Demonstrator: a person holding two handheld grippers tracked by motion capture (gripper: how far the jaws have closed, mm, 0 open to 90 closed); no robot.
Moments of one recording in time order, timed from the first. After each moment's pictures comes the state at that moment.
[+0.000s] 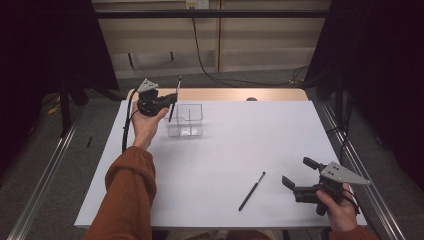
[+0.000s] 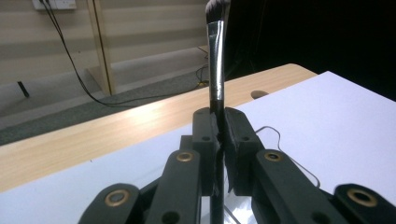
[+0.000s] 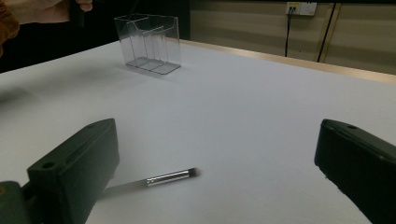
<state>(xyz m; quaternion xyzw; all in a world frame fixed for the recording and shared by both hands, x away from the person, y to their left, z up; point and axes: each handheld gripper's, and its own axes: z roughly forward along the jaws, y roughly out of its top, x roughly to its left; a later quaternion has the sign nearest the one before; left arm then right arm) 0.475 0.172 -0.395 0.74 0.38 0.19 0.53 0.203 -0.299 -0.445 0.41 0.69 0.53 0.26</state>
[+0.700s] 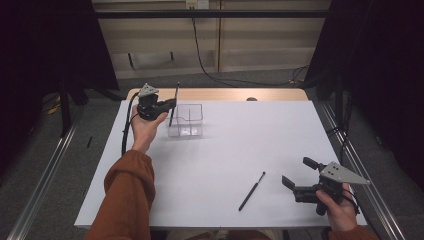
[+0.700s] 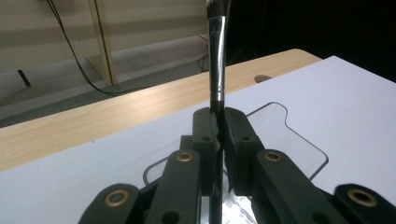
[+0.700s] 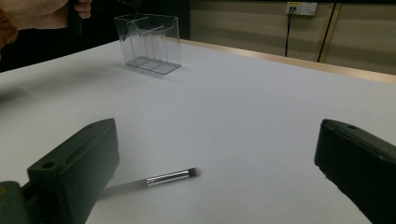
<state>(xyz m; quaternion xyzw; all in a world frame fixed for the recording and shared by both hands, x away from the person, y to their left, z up) 0.471 0.176 -0.406 0.75 0.38 0.18 0.51 0.203 -0.299 -0.446 0.41 0.69 0.53 0.26</state>
